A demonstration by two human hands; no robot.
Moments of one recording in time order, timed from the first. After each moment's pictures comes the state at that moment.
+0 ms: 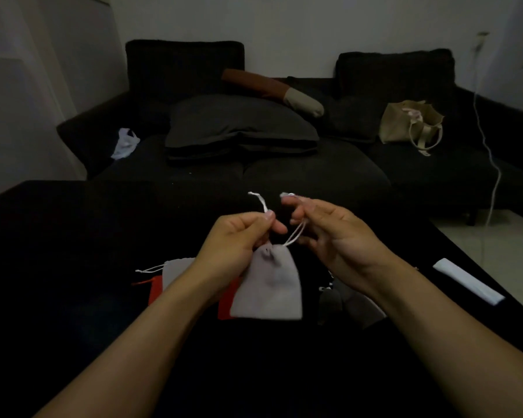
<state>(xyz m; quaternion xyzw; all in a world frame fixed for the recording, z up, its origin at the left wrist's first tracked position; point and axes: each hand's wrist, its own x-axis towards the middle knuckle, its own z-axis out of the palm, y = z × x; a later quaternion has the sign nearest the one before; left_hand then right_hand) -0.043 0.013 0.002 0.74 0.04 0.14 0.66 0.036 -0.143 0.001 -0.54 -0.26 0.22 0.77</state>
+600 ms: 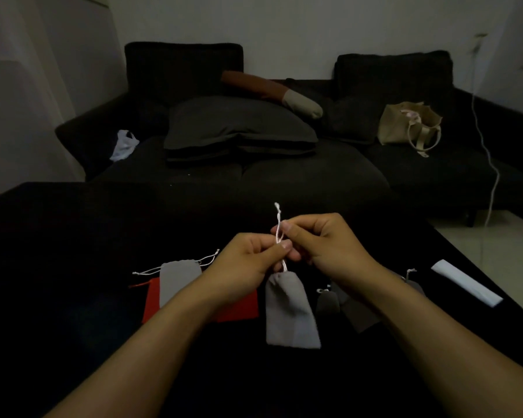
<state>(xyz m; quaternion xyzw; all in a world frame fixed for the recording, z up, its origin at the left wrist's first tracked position) -0.043 0.000 -0.009 0.76 0.02 0.03 0.65 0.029 -0.141 -0.003 -0.71 -0.31 0.09 0.63</state>
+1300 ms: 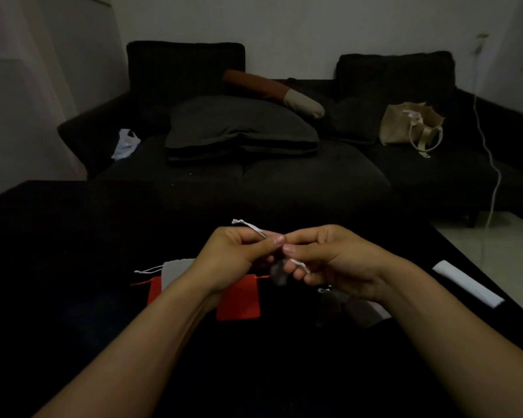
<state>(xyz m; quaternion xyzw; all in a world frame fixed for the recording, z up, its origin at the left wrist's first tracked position) -0.043 0.010 -0.007 0.69 0.10 0.08 0.71 0.027 -0.156 0.010 -0.66 -0.21 0.37 0.62</state>
